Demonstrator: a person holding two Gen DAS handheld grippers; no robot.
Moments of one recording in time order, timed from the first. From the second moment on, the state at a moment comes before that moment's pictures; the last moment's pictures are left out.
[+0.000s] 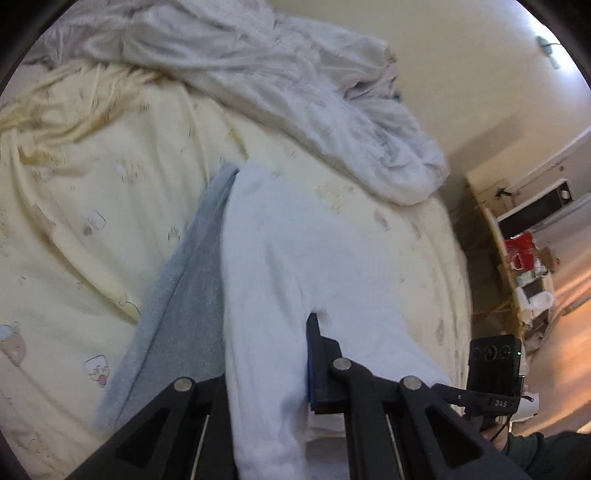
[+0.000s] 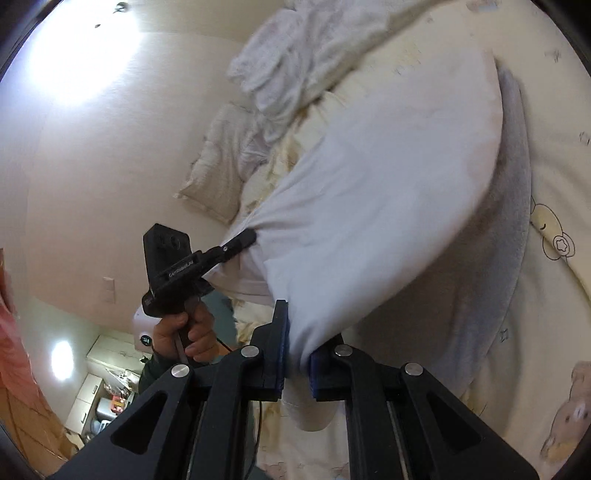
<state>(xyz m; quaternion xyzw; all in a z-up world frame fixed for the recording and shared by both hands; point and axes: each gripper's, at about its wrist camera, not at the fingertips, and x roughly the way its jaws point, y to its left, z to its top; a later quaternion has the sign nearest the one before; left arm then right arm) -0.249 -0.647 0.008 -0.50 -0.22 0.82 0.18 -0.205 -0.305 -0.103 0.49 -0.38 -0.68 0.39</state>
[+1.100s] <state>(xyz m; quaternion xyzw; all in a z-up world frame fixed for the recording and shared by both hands) -0.231 -0.627 -0.037 -0.61 -0.01 0.79 0.11 -0.147 -0.308 -0.099 0.52 -0.10 -0.78 0.32</state>
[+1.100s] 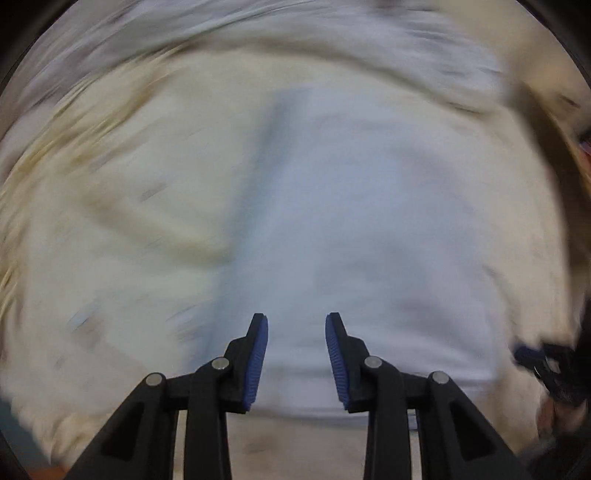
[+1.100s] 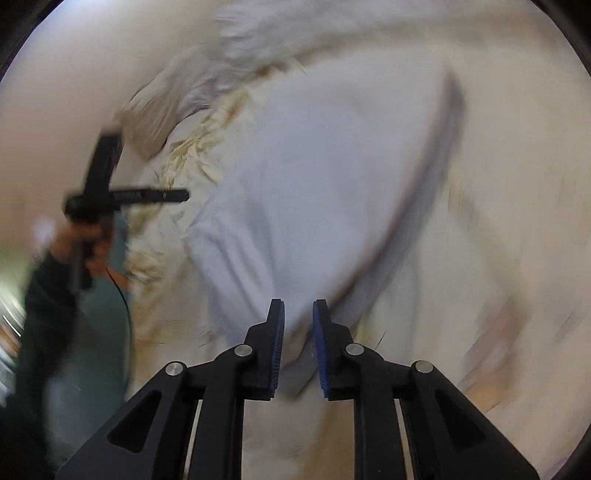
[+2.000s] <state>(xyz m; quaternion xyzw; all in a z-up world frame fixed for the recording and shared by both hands) -0.194 -0.489 -0.087 -0.65 0.11 0.70 0.28 -0.176 -0.352 -0.090 0.47 0.09 -0.80 0.35</state>
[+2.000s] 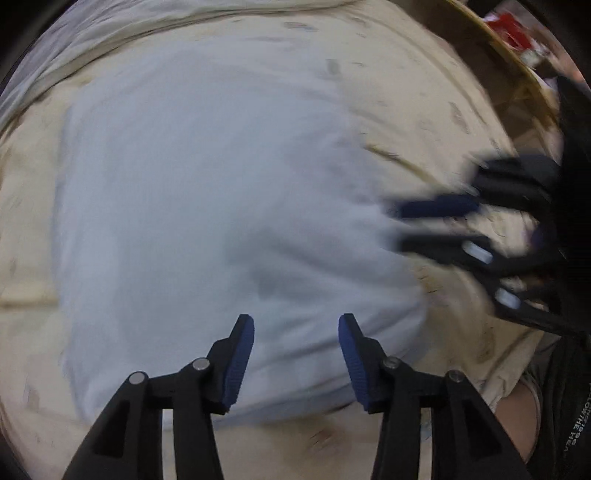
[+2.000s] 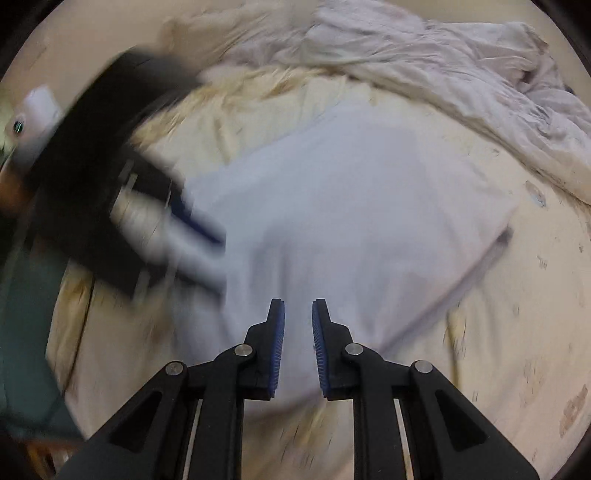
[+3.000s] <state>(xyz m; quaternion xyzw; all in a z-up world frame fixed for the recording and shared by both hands) -0.160 -0.465 -0.128 -0.69 0.22 0.63 0.29 -0.370 -0.434 -0.077 0.43 0.13 -0.79 0.43</state>
